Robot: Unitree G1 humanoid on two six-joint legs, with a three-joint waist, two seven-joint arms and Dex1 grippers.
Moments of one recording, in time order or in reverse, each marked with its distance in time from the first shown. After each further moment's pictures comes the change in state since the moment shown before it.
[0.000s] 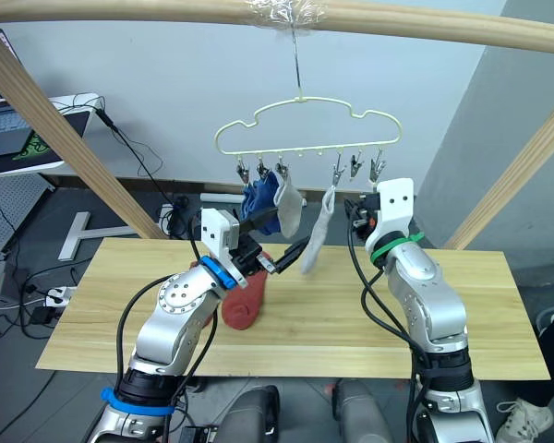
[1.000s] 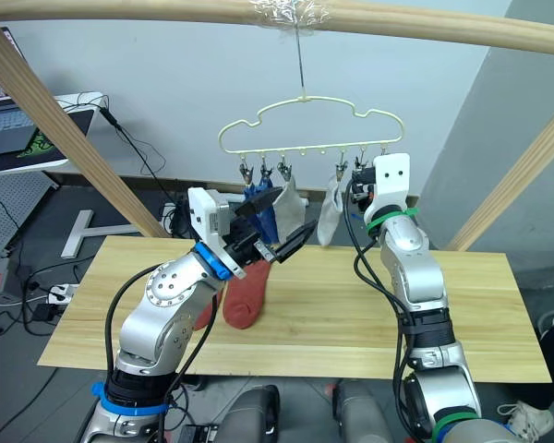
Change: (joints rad) left arm -0.044 0.015 0.006 -0.191 -0.112 0.149 0.020; right arm -0.203 0.034 -0.023 0.350 -0.154 -0.198 -0.054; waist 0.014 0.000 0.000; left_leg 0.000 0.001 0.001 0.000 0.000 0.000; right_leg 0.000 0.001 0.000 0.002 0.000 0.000
